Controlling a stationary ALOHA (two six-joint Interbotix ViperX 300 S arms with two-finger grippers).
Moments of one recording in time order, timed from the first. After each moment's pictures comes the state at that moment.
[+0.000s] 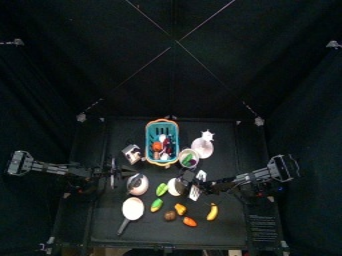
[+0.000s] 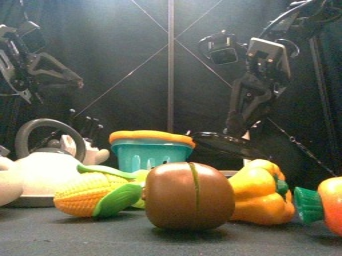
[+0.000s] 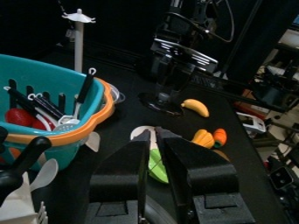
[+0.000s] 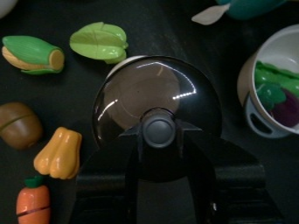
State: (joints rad) left arm -0.02 -0.77 1.37 -0.26 -0.54 0.00; right arm 0.19 -0.14 0.69 -0.70 0.51 1.16
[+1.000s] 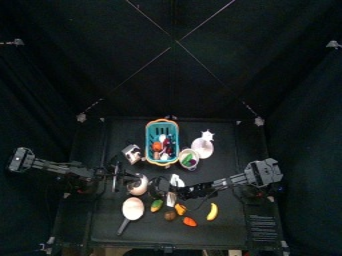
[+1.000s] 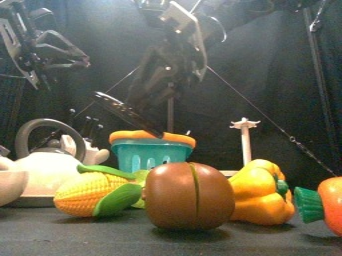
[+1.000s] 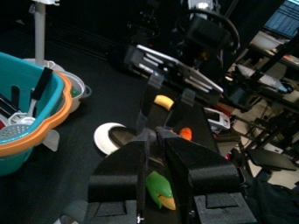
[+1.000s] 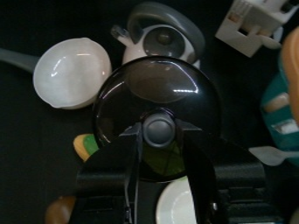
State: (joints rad) left arm -0.11 -0.77 1.24 -0.32 -0.38 -0.07; right arm 0.19 0.17 0.30 -0.96 0.37 1.16
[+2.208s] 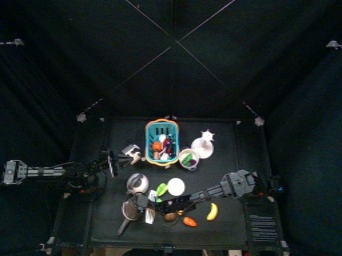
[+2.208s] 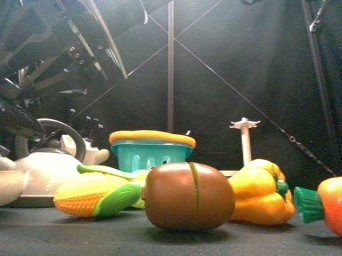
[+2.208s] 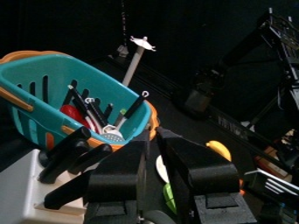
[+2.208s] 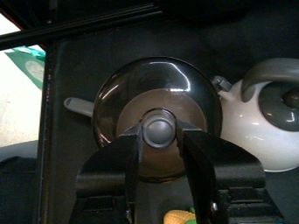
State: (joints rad) left arm 0.18 -0.88 1.35 -0.40 -0.47 -0.07; right arm 0.26 0.51 -0.14 -0.86 0.31 1.16
